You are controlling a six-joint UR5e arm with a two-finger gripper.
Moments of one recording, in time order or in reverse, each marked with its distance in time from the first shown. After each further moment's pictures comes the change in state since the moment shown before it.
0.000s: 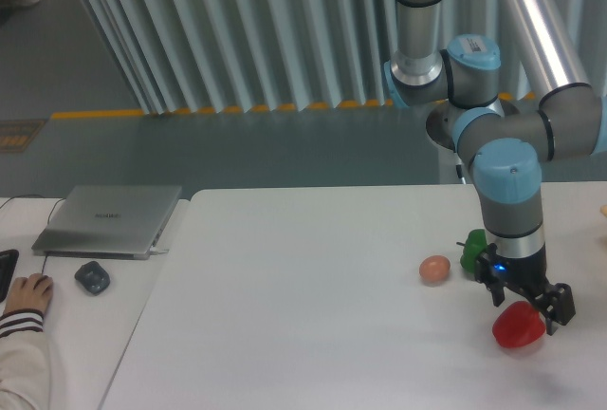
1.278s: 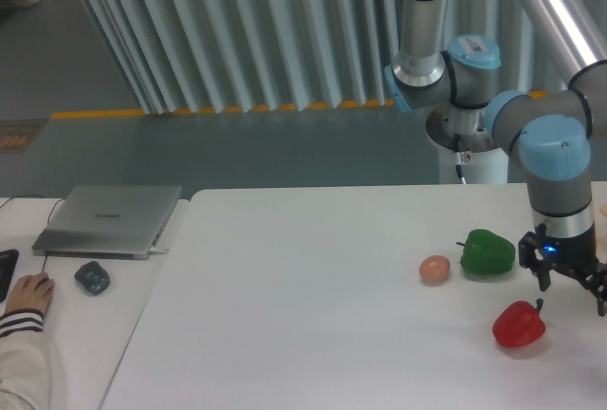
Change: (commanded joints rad) arm 0.089 0.064 -0.020 -0.023 0.046 0.172
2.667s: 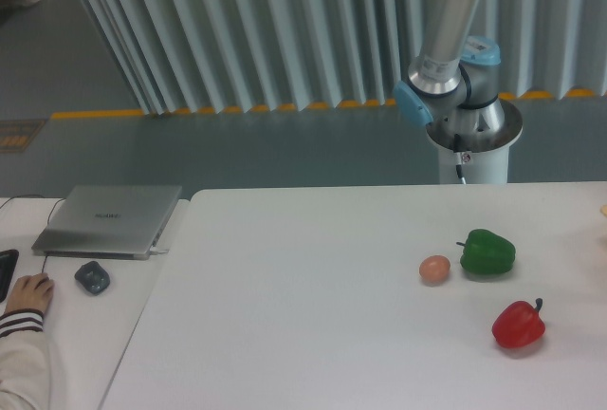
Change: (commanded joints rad) arm 0.399 -0.038 0.077 0.035 -0.143 0.501
